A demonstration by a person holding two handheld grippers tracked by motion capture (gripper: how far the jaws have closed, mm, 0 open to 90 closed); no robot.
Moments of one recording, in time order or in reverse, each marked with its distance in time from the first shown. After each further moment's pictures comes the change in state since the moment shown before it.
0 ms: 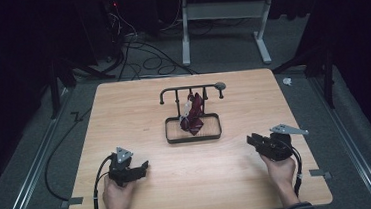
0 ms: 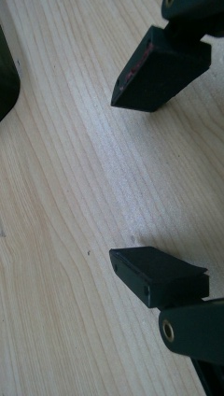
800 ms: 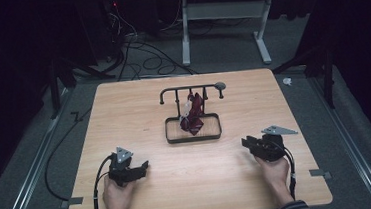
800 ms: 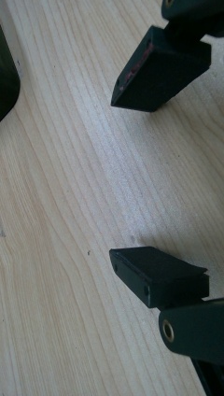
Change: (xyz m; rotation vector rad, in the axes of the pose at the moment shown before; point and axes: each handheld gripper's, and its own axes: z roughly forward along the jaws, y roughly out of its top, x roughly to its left) left arm 0.000 0.000 0.000 0.000 0.000 0.000; right arm 0.004 -0.007 0.021 0.059 -0.011 -0.016
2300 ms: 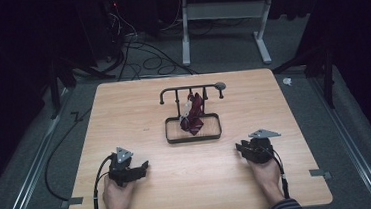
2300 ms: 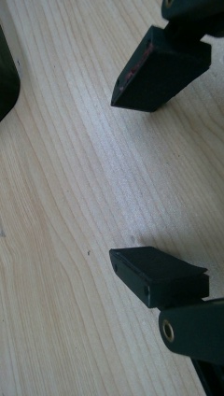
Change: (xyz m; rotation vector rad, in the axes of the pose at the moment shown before) left arm 0.000 0.000 0.000 0.000 0.000 0.000; right arm 0.009 -0.014 0.033 0.091 -0.077 -0.096
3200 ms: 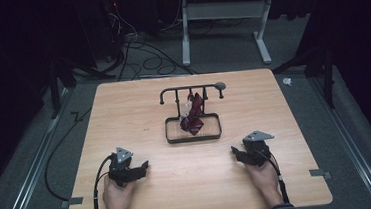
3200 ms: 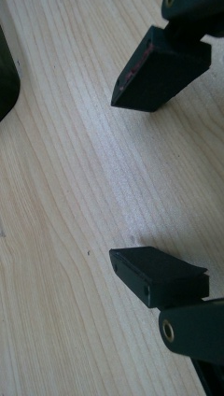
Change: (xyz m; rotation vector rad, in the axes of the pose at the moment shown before) left arm 0.000 0.000 0.000 0.000 -0.001 0.000; right arm 0.012 0.000 0.003 0.019 -0.056 -0.086
